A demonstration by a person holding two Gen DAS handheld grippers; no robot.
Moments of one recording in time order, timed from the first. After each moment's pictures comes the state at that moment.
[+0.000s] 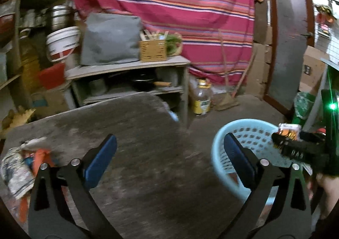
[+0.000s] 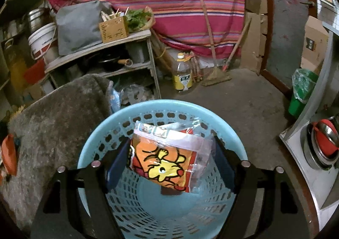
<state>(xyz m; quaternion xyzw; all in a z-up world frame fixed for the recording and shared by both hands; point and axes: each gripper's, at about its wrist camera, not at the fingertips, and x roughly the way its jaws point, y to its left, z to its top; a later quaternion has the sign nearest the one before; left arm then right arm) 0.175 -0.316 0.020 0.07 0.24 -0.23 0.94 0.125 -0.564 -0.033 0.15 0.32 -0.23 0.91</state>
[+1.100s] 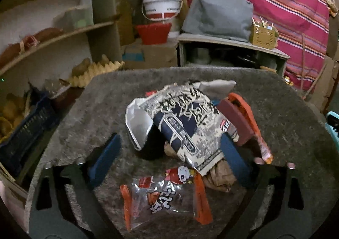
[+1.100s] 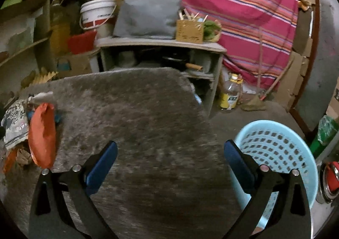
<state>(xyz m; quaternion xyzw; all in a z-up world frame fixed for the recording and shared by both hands) 0.225 -0.011 -0.024 0.03 0.31 -0.01 0.95 0.210 -0.336 -0.020 0.02 0.32 -0.11 0.94</state>
